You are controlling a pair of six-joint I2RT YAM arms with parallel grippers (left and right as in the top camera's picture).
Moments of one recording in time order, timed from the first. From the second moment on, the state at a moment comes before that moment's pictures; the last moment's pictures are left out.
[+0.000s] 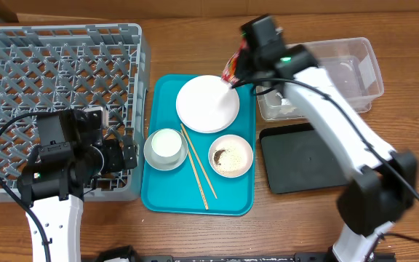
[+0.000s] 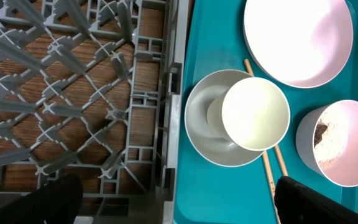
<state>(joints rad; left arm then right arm) 0.20 1.08 1.04 -1.05 0.22 0.01 0.43 1.89 1.79 -0.87 0.07 0.67</state>
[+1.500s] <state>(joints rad) 0.20 1.09 1.04 -1.02 0.25 0.01 0.22 1.33 1.35 -1.15 -0.26 0.35</state>
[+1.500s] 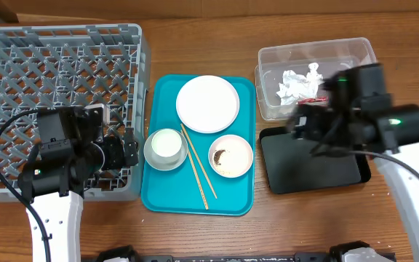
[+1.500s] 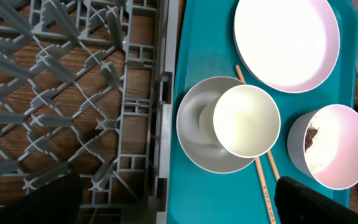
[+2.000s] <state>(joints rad) 0.20 1.10 1.04 -1.02 0.25 0.01 0.72 1.79 1.35 -0.73 -0.22 0.45</state>
